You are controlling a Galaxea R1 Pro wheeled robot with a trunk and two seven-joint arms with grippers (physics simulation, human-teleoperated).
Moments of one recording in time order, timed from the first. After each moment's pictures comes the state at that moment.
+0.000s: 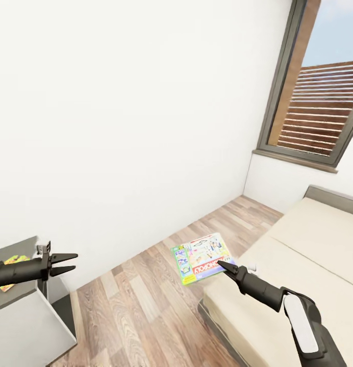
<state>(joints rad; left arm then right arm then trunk) -0.66 0.54 0.27 -0.72 -0.02 1.00 -1.57 -0.32 -0.02 -0.29 -1.27 -0.71 0.98 0.57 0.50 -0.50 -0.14</state>
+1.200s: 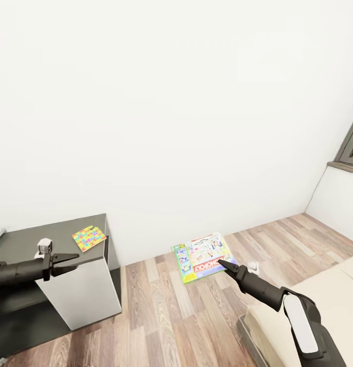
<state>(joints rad) -0.66 0.53 0.27 -0.72 -0.02 1.00 -1.57 -0.32 -0.02 -0.29 -1.27 -0.71 0.95 0.57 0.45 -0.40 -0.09</state>
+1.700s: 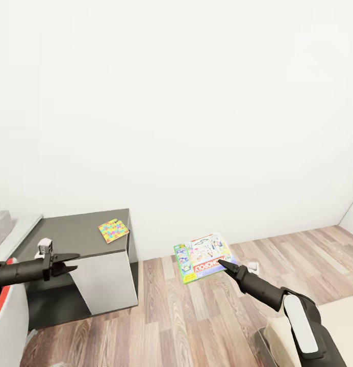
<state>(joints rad) -0.66 0.53 0.27 -0.72 -0.02 1.00 -1.57 -0.32 -0.02 -0.29 -1.27 -0.71 0.95 0.56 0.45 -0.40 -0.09</state>
